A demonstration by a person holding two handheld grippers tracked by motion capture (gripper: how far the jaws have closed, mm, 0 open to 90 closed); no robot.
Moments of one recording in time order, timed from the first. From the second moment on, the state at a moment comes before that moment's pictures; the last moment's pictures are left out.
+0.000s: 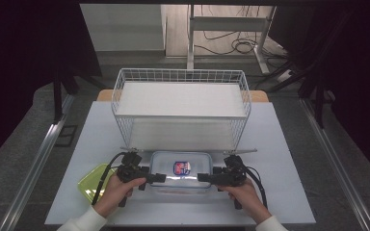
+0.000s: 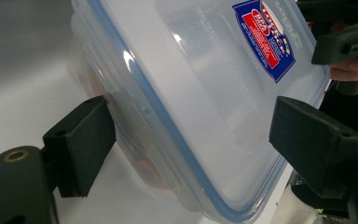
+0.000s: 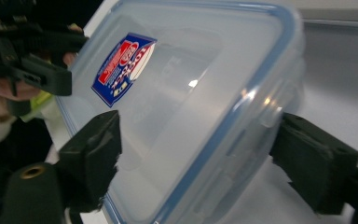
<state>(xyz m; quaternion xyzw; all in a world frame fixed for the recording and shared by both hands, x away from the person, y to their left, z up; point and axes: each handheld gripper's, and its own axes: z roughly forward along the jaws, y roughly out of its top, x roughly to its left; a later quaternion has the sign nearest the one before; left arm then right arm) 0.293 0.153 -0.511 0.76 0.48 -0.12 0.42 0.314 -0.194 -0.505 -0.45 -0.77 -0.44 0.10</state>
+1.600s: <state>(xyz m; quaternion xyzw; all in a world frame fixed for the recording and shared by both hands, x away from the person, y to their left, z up) 0.259 0.166 -0.497 0.77 0.45 -0.06 0.46 0.287 -0.212 -0.492 -0.43 -0.75 -0.49 0.08</state>
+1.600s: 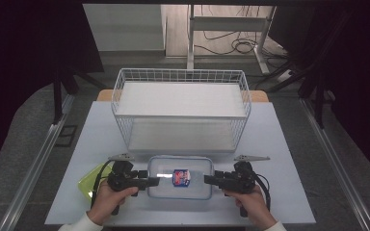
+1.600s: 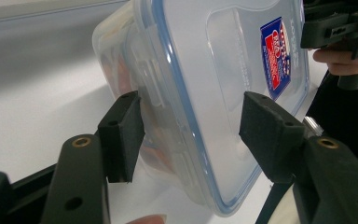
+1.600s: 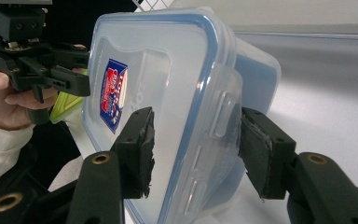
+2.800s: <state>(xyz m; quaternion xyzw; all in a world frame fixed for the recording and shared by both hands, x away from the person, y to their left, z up) 0.246 0.163 -0.476 0.77 0.42 0.01 0.47 0.276 -0.211 -0.472 -0.41 -0.76 -0.51 0.04</state>
